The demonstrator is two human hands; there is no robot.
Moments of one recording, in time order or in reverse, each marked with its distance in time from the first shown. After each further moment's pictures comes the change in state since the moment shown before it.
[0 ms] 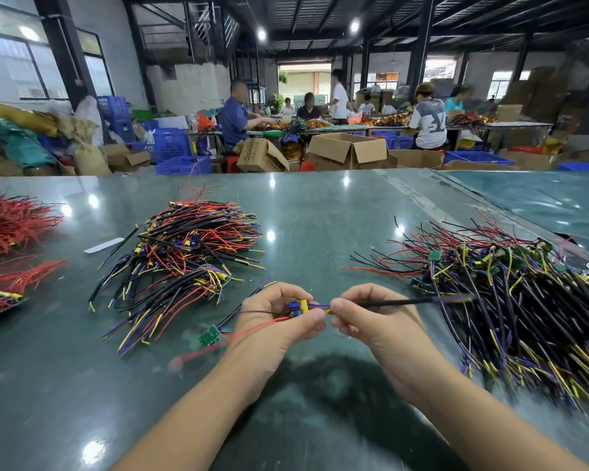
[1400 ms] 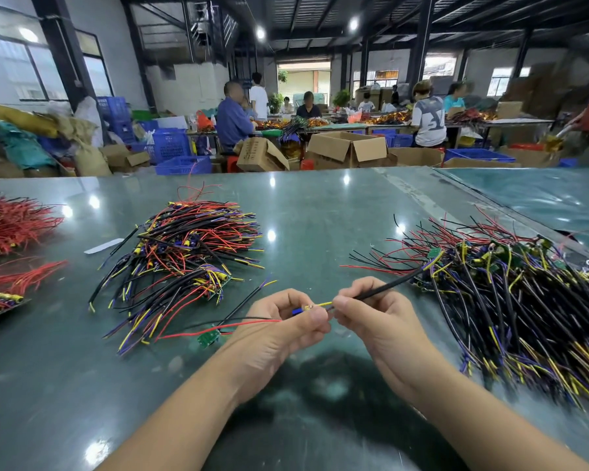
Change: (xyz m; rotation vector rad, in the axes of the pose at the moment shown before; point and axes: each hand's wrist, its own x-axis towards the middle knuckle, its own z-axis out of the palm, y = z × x) left_hand 0.000 0.004 -0.007 -0.203 -0.216 -0.211; right_hand 0.001 0.006 -0.002 0.175 -0.065 -0.028
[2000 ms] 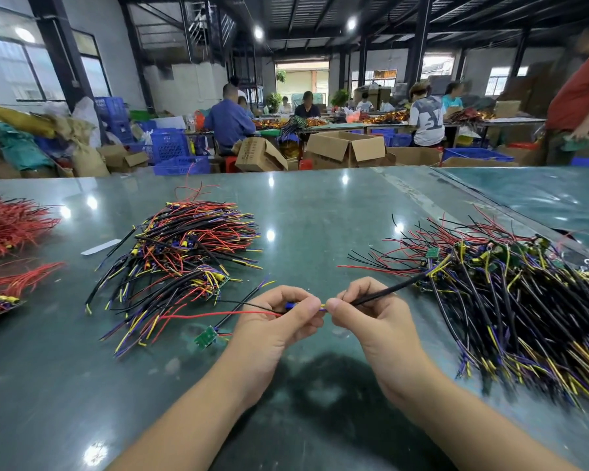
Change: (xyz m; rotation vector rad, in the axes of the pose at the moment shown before) left_hand 0.000 -0.005 0.006 0.035 0.107 0.151; right_hand -0.002 0.005 0.007 -0.129 0.065 -0.144
